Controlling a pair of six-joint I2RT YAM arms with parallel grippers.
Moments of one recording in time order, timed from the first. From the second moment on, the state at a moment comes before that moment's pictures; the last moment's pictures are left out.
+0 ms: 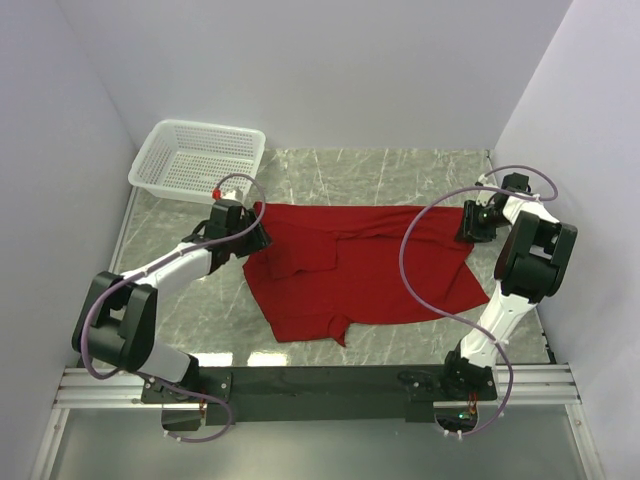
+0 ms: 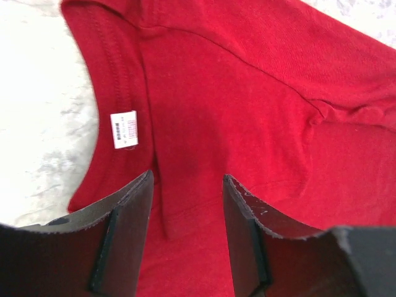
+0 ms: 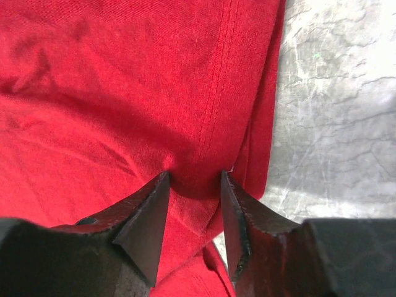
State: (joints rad) left arm -0.34 1.45 0.80 -0.07 0.04 -0.67; right arm -0.39 1.96 1.36 -0.64 -0.39 -0.24
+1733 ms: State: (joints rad) left arm -0.35 1.81 1.03 -0.06 0.02 -0.63; right arm -0.41 1.93 1.44 -0.66 -0.41 -0.36
